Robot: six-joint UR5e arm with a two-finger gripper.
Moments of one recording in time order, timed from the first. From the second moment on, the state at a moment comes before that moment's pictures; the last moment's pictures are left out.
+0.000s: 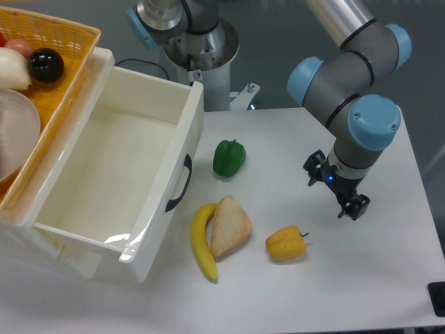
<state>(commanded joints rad) 2.71 -2.05 -1.41 -1.27 1.53 1.59</state>
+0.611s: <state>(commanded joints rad) 2.71 -2.06 -1.51 -1.16 1.43 1.57</state>
